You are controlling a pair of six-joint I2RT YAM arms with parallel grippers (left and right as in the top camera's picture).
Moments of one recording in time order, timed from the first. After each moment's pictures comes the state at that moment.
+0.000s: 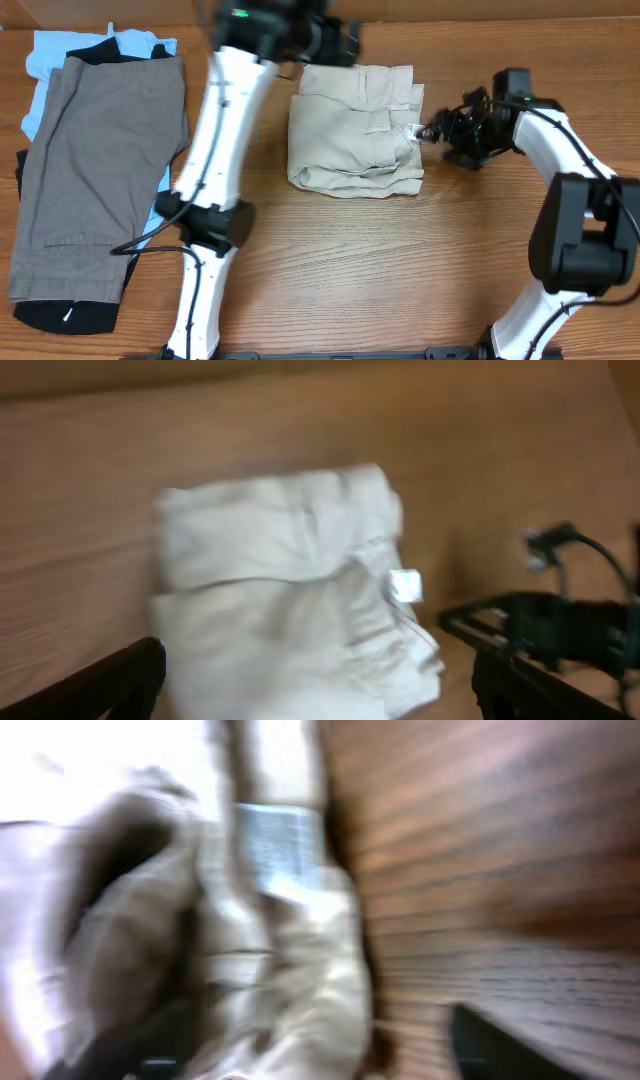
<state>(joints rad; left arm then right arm) -0.35 2.40 2.95 -1.45 0.26 -0.24 -0.08 1.98 1.40 -0.75 -0.58 0.30</state>
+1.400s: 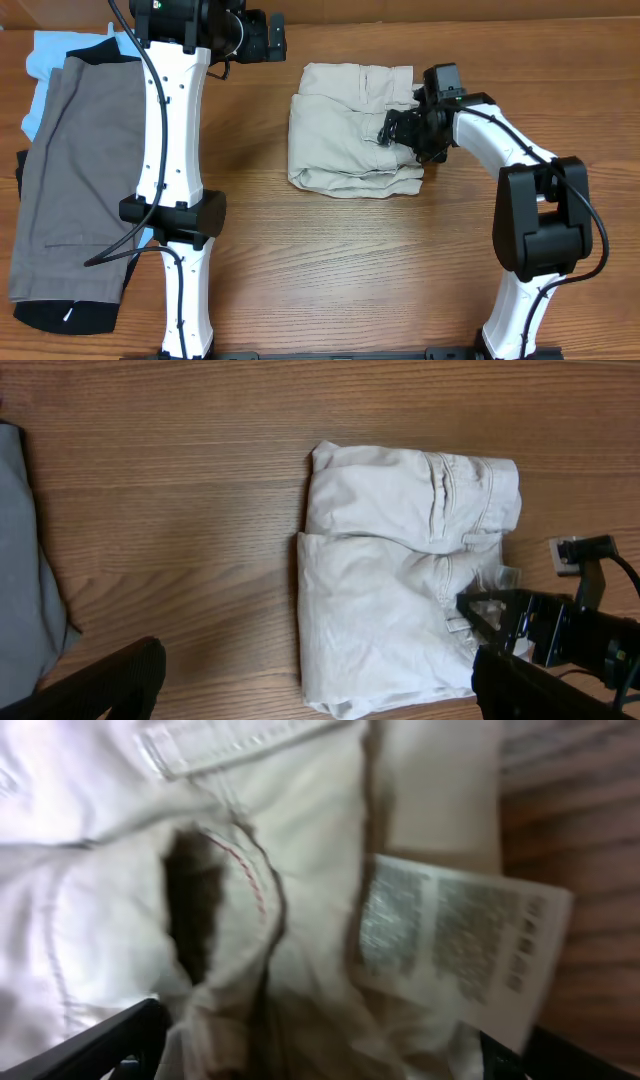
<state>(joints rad) -0.18 2.39 3.02 -1.65 0.18 -0.23 0.16 2.09 1.46 -0.63 -0.29 0.43</state>
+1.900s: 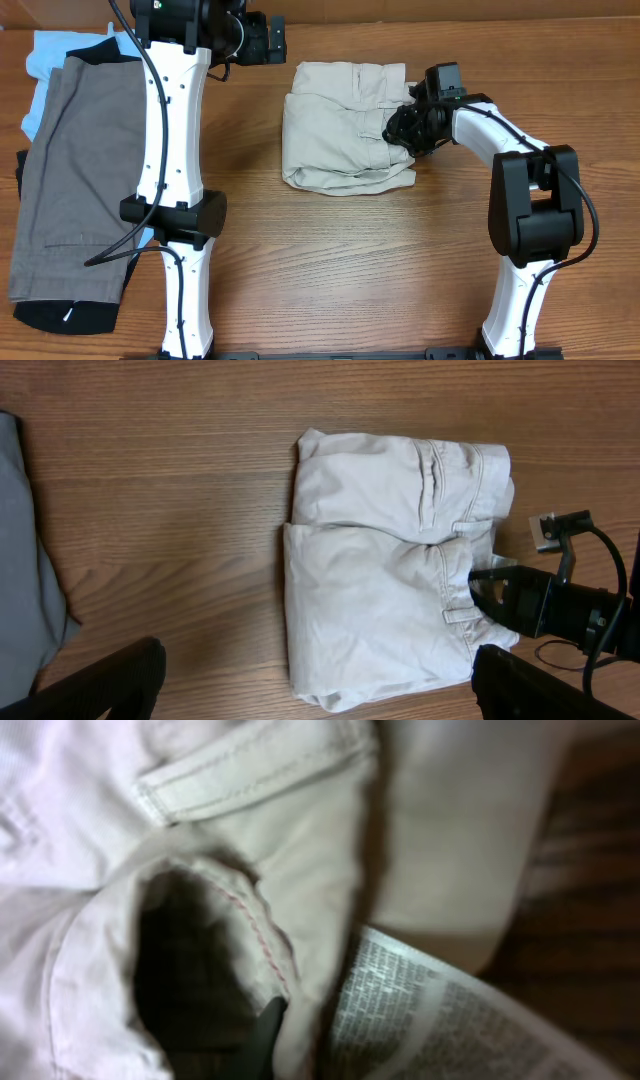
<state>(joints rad) -0.19 2.39 3.02 -1.67 0.18 -0.23 0.14 2.18 1.48 -0.54 -0.46 0.46</state>
